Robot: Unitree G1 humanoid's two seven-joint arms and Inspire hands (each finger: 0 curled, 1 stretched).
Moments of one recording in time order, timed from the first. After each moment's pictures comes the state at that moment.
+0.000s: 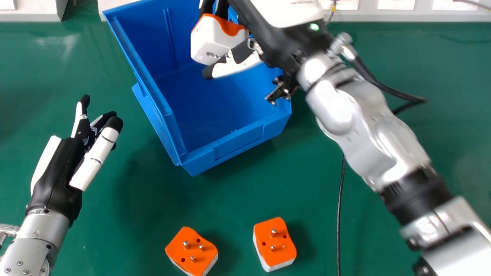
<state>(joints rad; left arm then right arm) 0.07 0.39 0.24 0.18 -0.07 -0.17 -0.24 -0.89 -0.15 0.41 0.57 -0.84 -0.11 -0.10</state>
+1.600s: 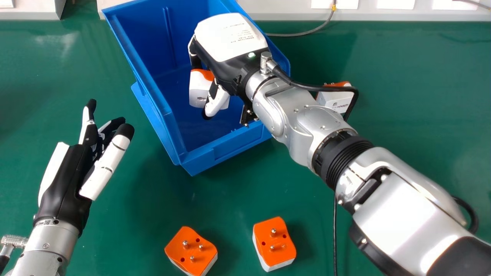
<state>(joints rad) 0.17 0.33 0.22 -0.01 -0.01 -0.10 -0.19 -1.18 0.08 0.62 1.26 -0.82 -0.05 -0.22</state>
